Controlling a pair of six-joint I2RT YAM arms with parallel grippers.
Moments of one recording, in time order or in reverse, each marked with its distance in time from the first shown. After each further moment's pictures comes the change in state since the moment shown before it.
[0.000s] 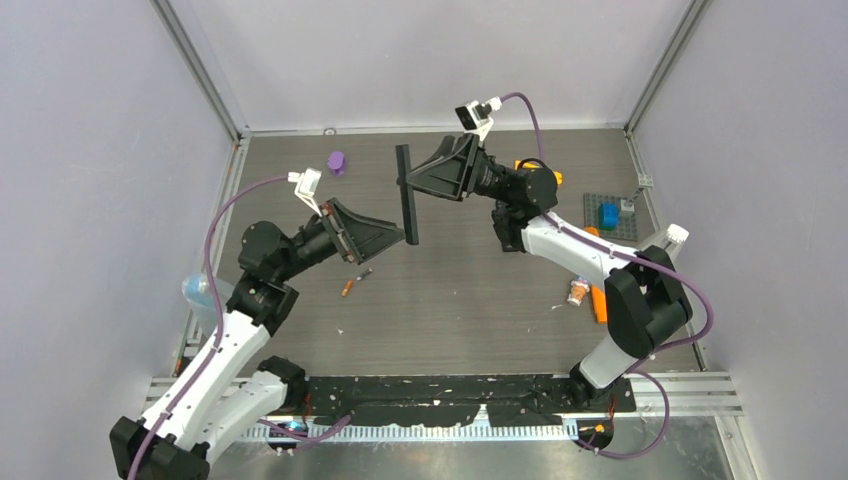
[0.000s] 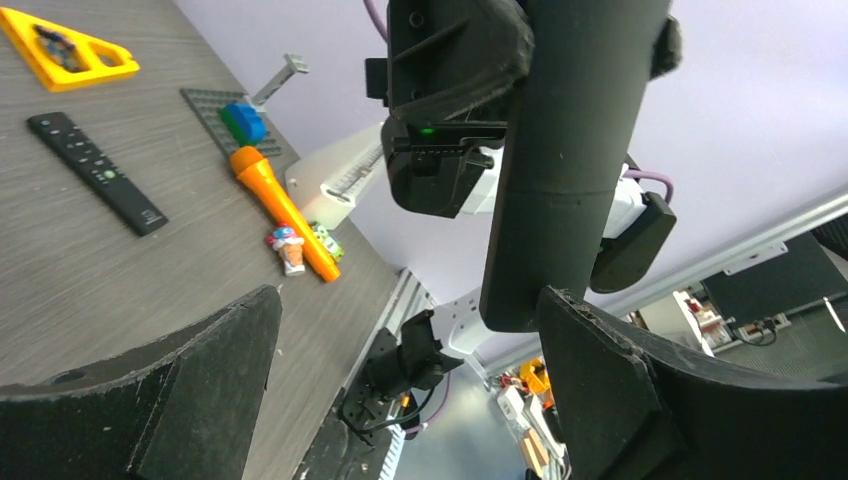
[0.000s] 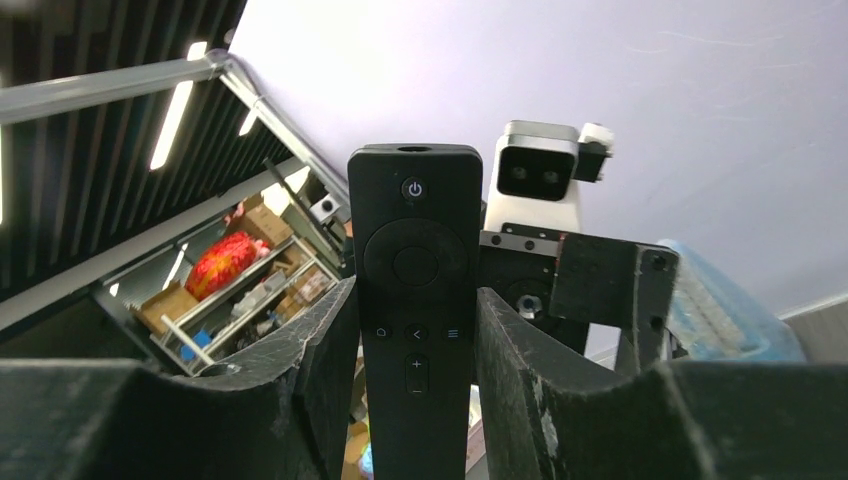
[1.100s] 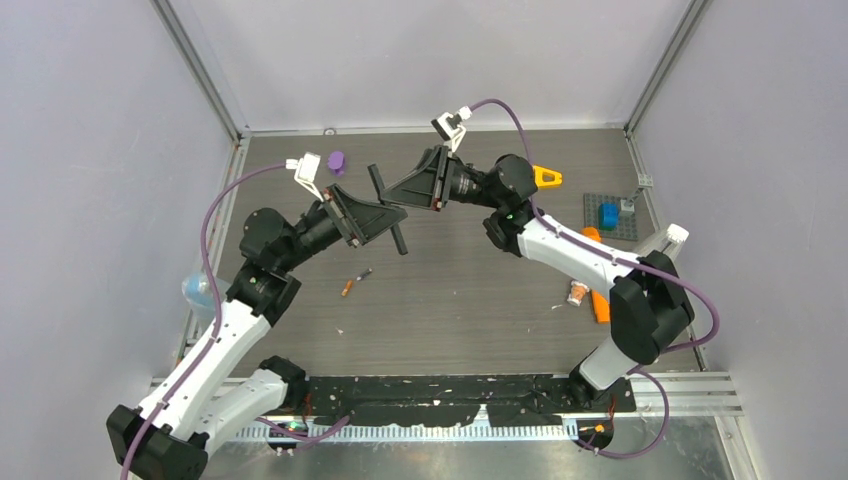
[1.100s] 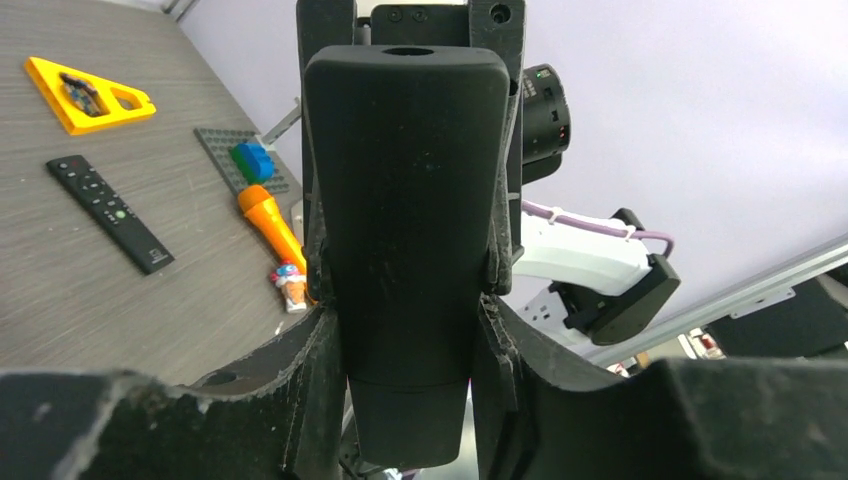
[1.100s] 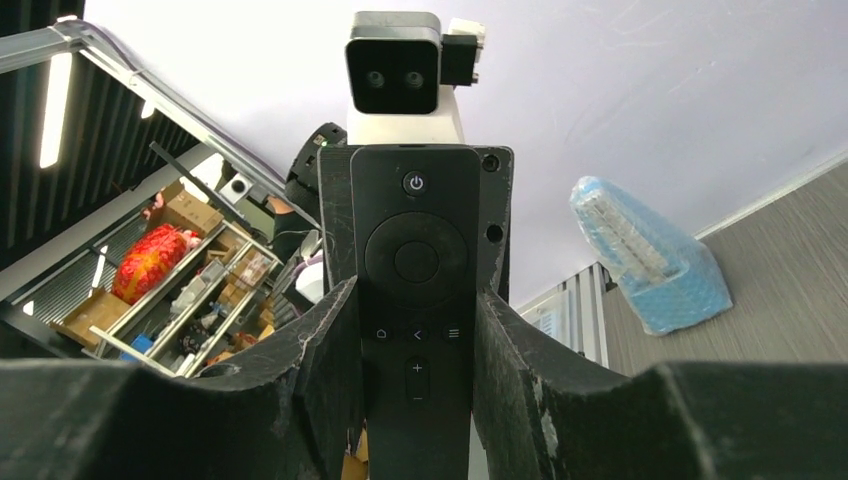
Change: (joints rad) left arm -0.058 0.069 0.107 -0.012 -0.109 0.000; right arm 0.093 -0.024 0.039 -0.372 0.003 -0.282
